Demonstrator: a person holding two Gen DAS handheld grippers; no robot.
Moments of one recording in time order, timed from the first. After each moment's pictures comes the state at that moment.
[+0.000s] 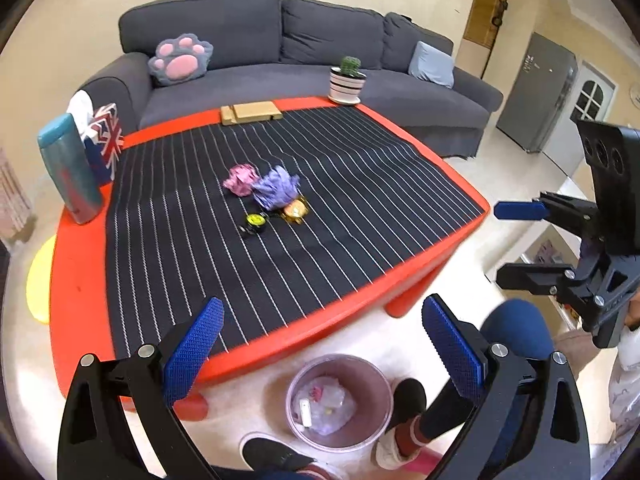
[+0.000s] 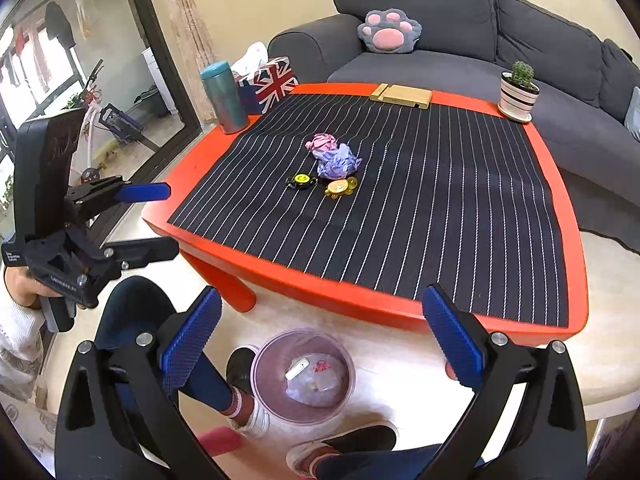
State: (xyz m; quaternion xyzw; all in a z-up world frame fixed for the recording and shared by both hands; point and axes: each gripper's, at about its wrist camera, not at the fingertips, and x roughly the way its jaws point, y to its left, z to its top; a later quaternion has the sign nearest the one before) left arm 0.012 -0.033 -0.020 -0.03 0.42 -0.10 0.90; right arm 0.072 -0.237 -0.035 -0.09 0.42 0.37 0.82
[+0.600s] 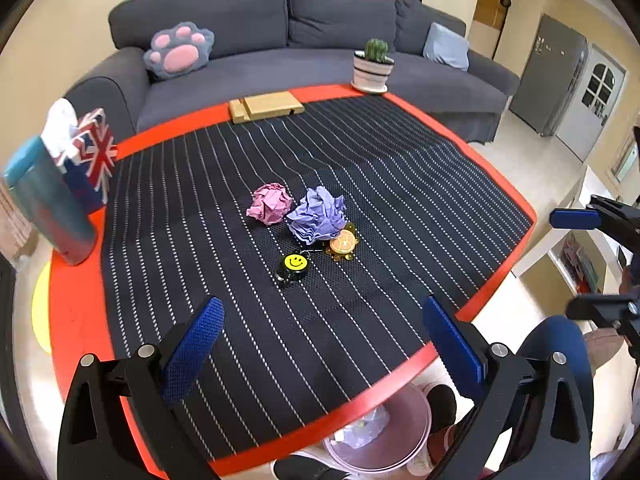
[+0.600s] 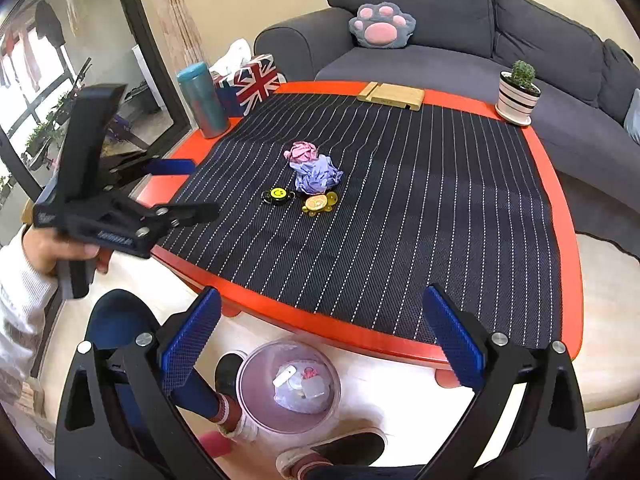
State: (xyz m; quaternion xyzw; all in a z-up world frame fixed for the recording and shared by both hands) left arm 0.098 -0.008 -0.044 0.00 0.45 -0.10 0.89; right arm 0.112 -0.225 -0.038 -0.10 0.44 0.36 0.82
